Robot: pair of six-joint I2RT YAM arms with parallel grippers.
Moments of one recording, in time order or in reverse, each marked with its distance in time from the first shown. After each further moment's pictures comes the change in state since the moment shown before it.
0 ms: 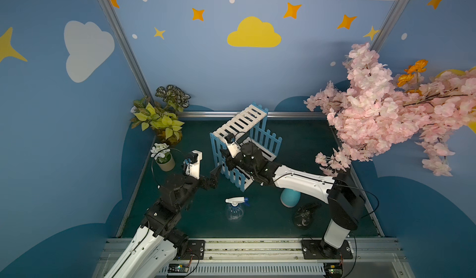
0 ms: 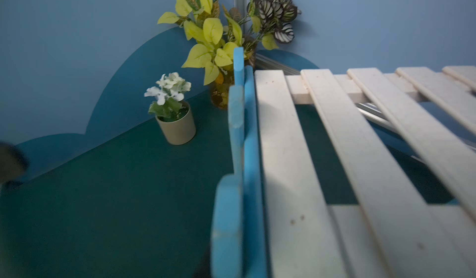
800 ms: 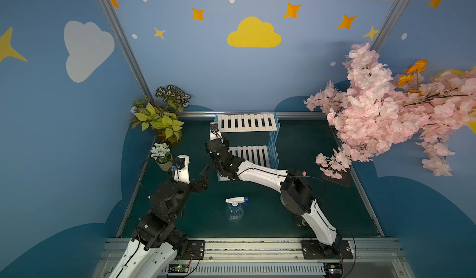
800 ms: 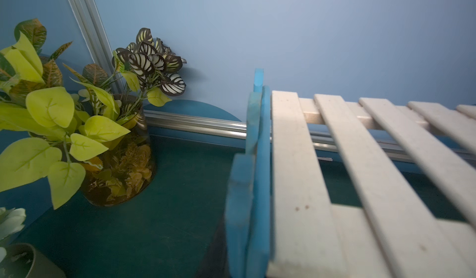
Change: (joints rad) left arm 0.001 -0.131 0.001 -0.095 -0.189 0.001; right arm 0.058 0.484 0.606 -0.010 0.659 0.050
